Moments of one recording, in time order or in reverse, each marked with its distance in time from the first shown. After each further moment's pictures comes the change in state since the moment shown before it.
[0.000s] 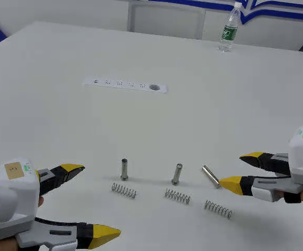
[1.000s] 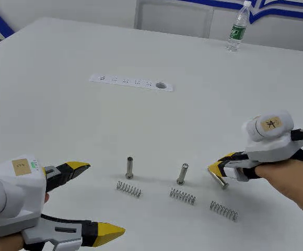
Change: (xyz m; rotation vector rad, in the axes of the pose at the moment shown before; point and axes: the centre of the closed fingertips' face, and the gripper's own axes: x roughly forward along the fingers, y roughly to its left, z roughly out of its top) left arm 0.000 0.000 -0.002 -0.005 0.001 -0.001; right arm 0.062 -0.010 -0.013 0.079 0.222 -0.061
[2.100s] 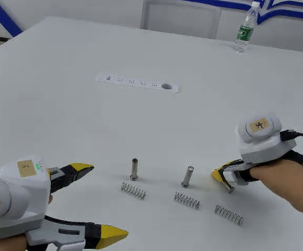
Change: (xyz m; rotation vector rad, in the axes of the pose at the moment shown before) left arm 0.000 0.000 -0.001 -0.007 0.008 0.002; right arm 0.015 -0.001 -0.013 0.007 0.104 0.006
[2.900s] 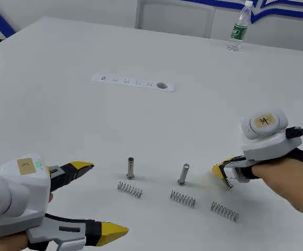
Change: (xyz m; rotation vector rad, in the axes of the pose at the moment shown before) left arm 0.004 -0.002 0.005 0.009 -0.011 -0.011; right arm -0.027 0.002 0.005 0.045 -0.055 -0.036
